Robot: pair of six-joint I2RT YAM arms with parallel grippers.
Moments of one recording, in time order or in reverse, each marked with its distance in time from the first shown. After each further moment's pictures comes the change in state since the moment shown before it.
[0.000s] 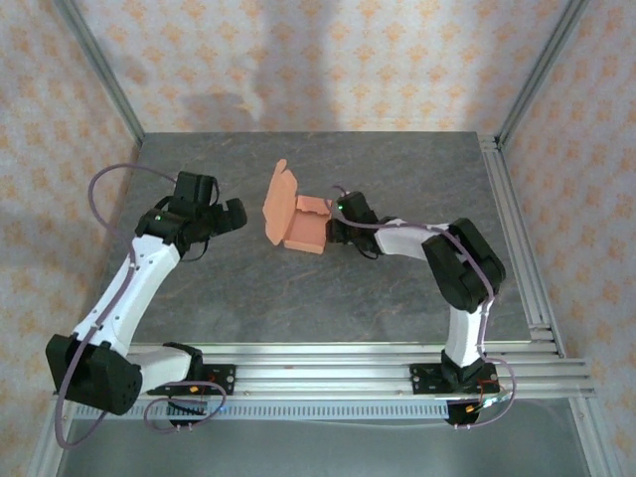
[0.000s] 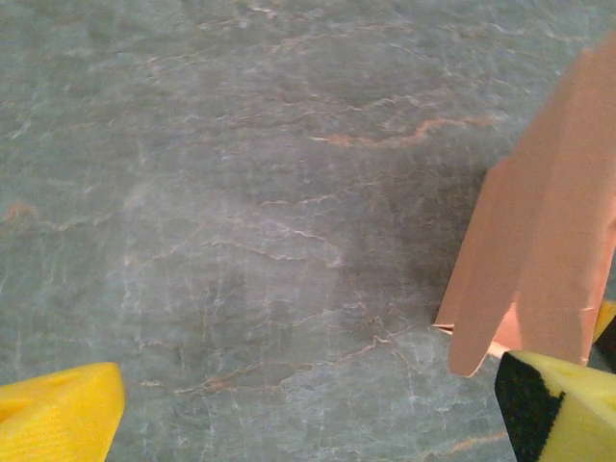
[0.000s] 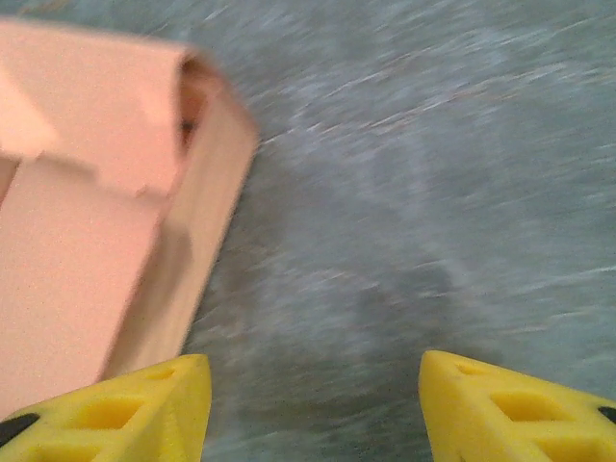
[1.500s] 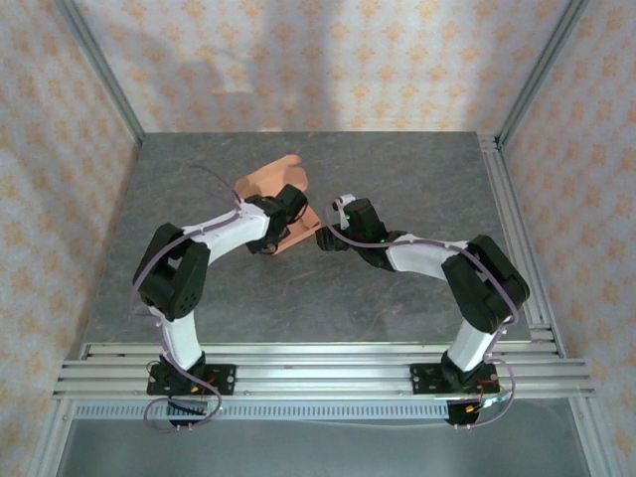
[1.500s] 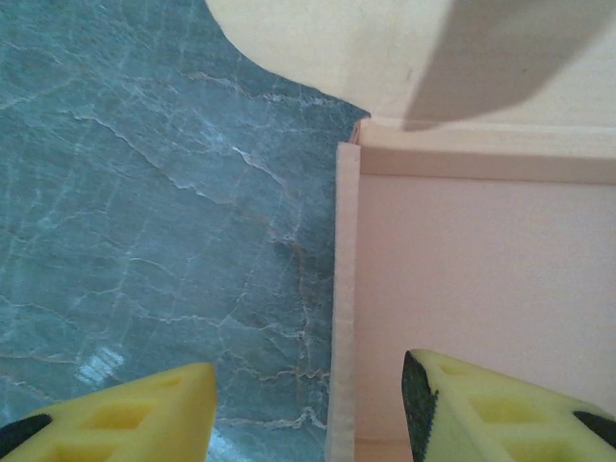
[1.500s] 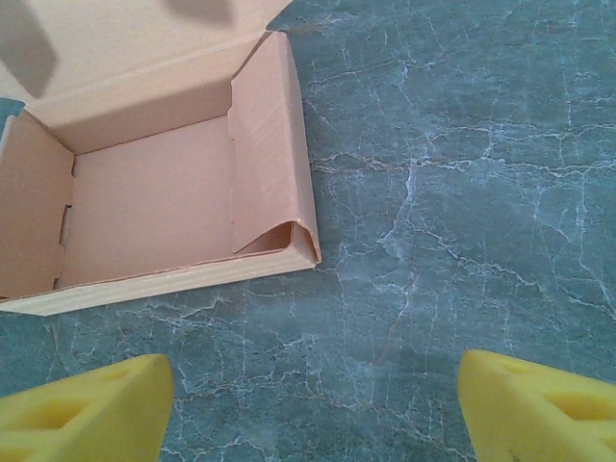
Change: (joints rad) left arm -0.328 0.665 0.180 0.021 -0.320 -0.610; right arm 0.026 -0.190 -0.182 0.192 -0.097 -0.156
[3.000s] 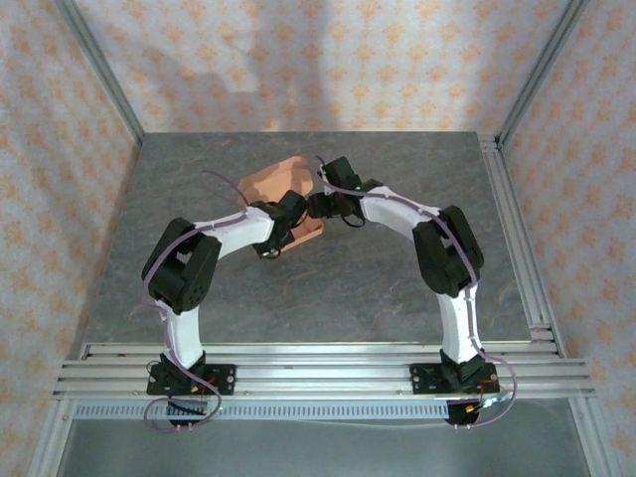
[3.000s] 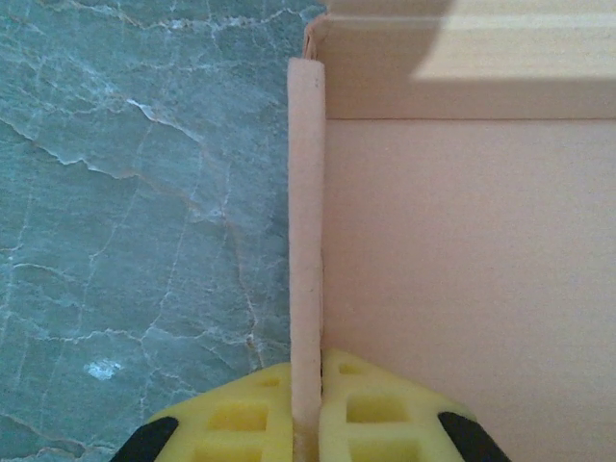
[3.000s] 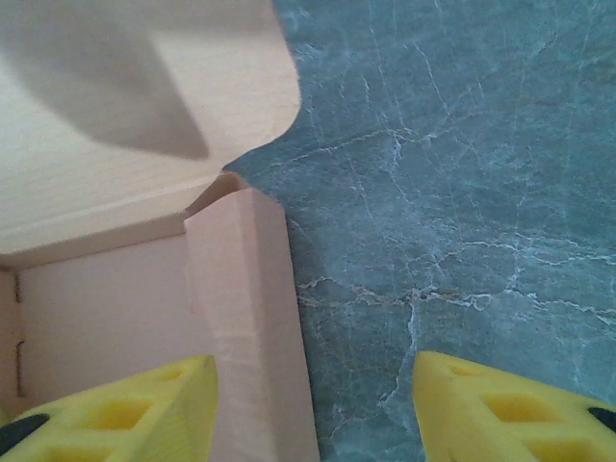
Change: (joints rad) left arm 0.003 0.053 -0.047 0.118 0.087 0.122; right arm -0.066 0.396 0.696 -0.564 -0.077 0.053
